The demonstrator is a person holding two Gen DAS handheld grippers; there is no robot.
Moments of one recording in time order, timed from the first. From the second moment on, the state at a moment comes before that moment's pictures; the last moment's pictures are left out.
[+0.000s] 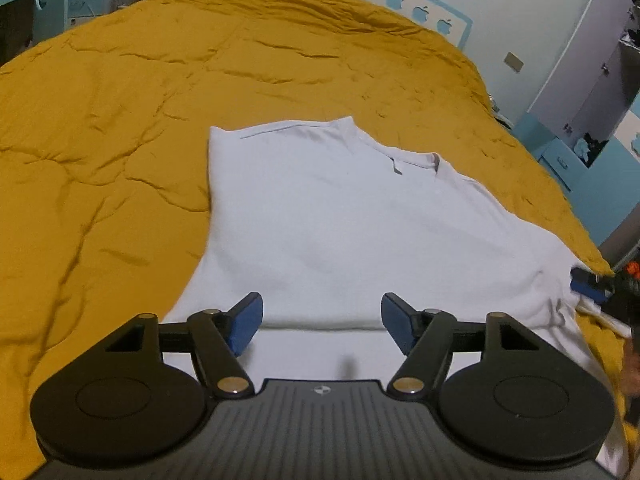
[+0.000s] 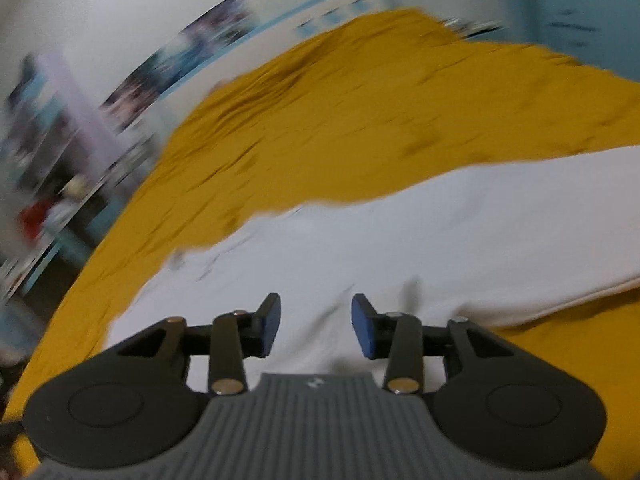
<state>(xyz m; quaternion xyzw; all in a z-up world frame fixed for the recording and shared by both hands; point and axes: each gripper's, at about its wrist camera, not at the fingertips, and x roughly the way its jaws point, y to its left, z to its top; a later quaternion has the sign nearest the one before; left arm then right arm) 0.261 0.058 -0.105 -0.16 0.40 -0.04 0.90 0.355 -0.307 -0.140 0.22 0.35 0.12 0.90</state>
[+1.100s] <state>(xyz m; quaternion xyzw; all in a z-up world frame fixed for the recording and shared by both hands) 0.282 -0.016 -0.116 -0.10 0.45 -0.06 0.89 0.286 -0.613 -0.189 0.45 0.15 -0.37 0.80</state>
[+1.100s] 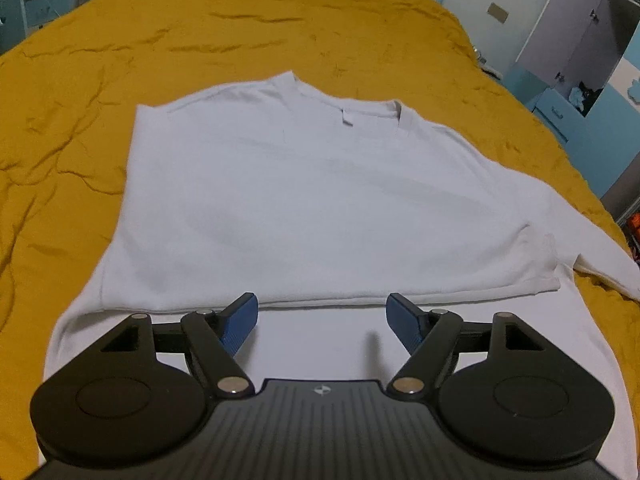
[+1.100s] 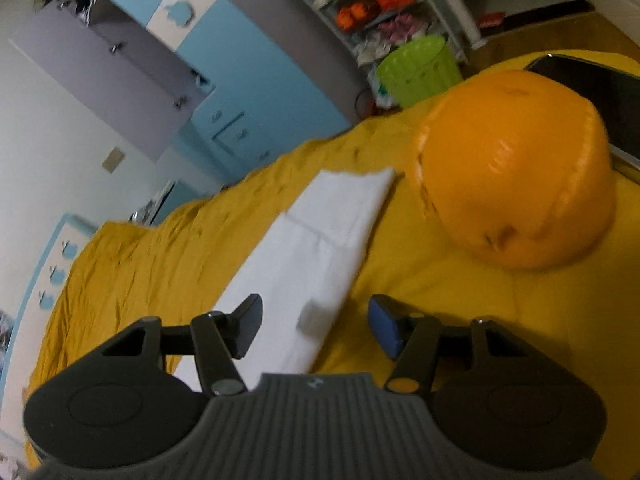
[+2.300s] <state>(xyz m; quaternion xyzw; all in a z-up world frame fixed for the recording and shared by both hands) 0.248 0.095 -0.109 -0.22 0.40 -0.01 0.89 0.398 -0.157 -0.076 0.31 0.20 0.18 0.91</state>
